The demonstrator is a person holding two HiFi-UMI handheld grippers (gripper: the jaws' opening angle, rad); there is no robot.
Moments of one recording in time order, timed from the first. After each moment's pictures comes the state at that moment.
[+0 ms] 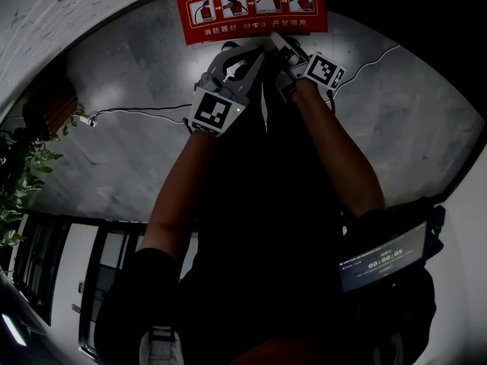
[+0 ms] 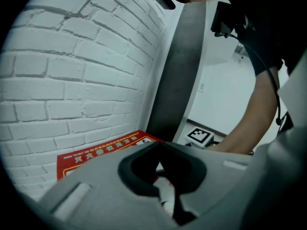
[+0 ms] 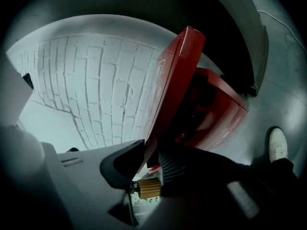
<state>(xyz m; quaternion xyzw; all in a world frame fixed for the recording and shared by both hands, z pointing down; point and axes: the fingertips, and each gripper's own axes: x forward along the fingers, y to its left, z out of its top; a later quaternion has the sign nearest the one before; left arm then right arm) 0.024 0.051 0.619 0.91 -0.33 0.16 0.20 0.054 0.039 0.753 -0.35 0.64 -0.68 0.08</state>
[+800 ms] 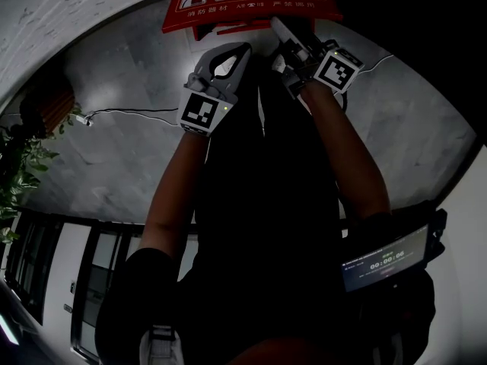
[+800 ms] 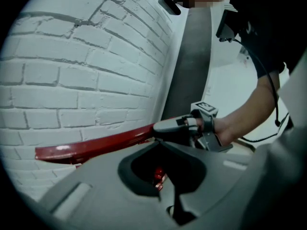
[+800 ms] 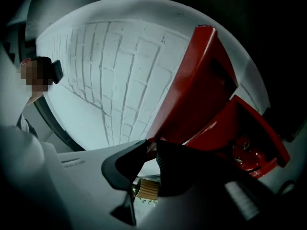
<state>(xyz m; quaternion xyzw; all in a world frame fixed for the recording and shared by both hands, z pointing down) -0.007 0.017 0.600 0.89 -0.38 0.14 0.20 0.038 -0.052 0.624 -0.29 0.77 -0.56 0.09</state>
